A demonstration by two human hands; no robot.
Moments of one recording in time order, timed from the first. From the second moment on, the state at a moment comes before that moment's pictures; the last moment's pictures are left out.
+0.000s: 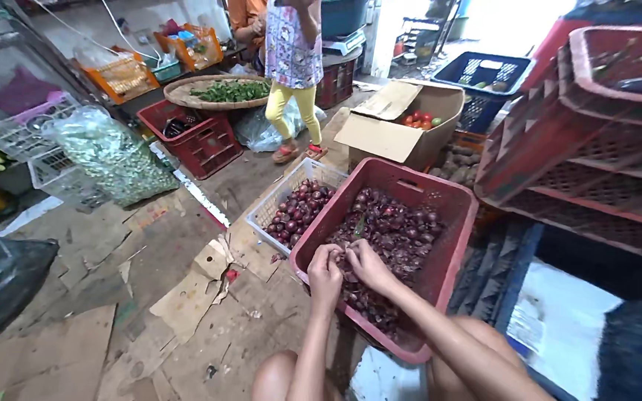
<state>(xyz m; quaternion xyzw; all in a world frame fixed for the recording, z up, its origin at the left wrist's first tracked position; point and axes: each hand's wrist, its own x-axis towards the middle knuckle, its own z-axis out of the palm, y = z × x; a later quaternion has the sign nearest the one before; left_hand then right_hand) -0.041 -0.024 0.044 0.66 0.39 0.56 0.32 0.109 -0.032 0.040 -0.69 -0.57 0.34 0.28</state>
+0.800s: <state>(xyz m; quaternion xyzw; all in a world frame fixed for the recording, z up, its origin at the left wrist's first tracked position) -0.027 -0.017 -0.008 0.72 0.67 0.10 0.14 0.258 0.160 -0.045 -0.79 -0.50 0.32 0.14</state>
